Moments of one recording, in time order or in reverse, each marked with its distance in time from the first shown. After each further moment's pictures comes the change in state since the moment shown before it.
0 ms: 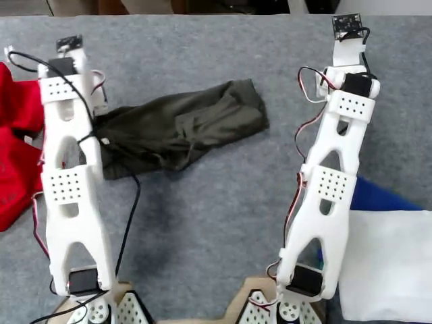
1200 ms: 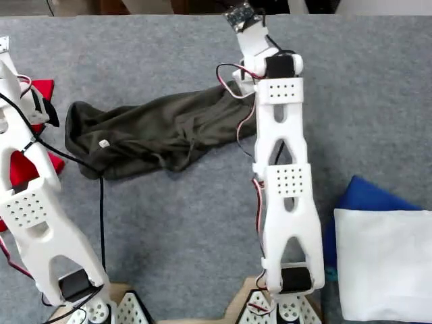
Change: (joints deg) left arm -18.5 -15.8 12.5 3.1 -13.9; right arm -22.9 -6.8 1.8 13.1 5.5
